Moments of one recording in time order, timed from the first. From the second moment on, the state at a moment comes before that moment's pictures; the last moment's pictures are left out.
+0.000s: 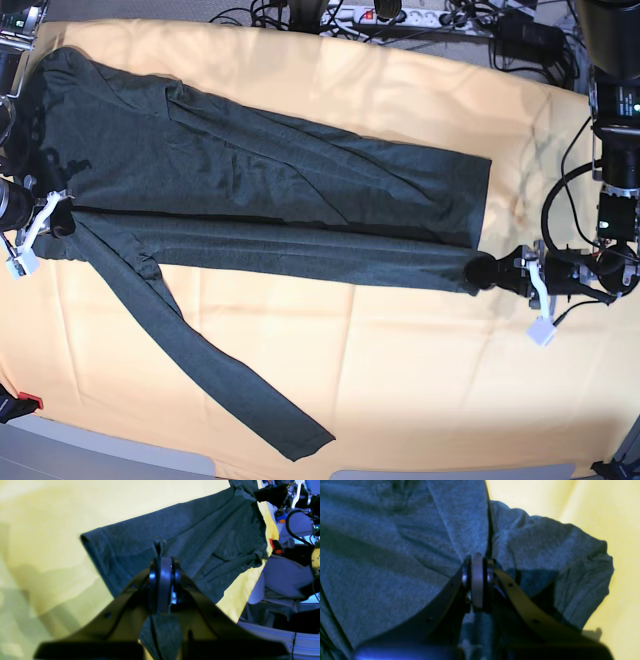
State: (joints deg) left arm -32.4 -37.3 13.7 51.7 -87.4 -43.7 77.4; right arm 4.5 36.2 18.6 73.9 39.1 41.8 -55.2
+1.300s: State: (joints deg) left arm -30.1 -37.1 13.7 51.8 -79.3 -43.7 64.4; right arm 16.5 23.3 18.8 71.3 25.2 24.8 -46.6
